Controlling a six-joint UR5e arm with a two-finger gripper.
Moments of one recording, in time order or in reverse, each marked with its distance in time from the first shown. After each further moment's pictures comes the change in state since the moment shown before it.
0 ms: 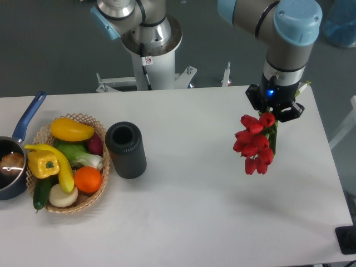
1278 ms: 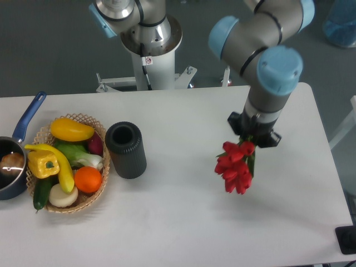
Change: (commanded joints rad) arm -0.127 -0.155 -0.020 0.021 0.006 -0.190
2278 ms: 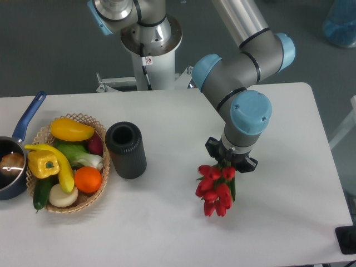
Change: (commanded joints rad) arm -0.037 -0.041 -0.029 0.074 -0.005 -0.057
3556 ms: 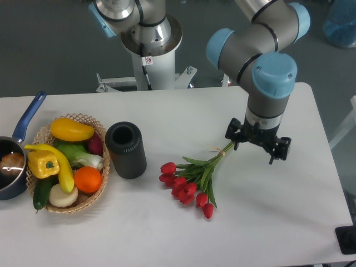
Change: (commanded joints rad) arm 0.121 0.095 0.012 0.072 -0.006 0.167
